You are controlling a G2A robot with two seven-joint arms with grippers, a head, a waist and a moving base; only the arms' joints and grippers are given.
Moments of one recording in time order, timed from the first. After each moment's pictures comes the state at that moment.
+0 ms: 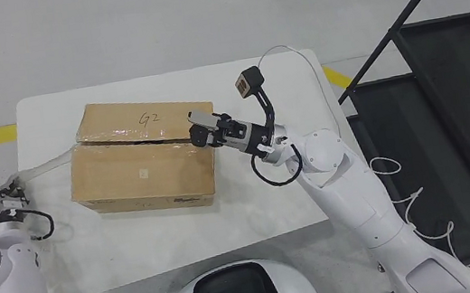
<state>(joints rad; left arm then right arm) 1.25 -1.19 -1.83 -1.12 -0.73 0.07 -0.12 -1.12 -1.31 1.14 -1.66 0.30 -0.18 0.70</state>
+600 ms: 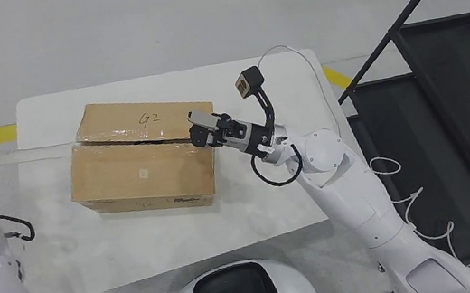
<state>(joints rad) 1.43 -1.20 -1.91 -1.52 -0.81 -0.08 -0.22 -1.12 -1.31 1.14 -1.66 0.30 -0.18 0.70</state>
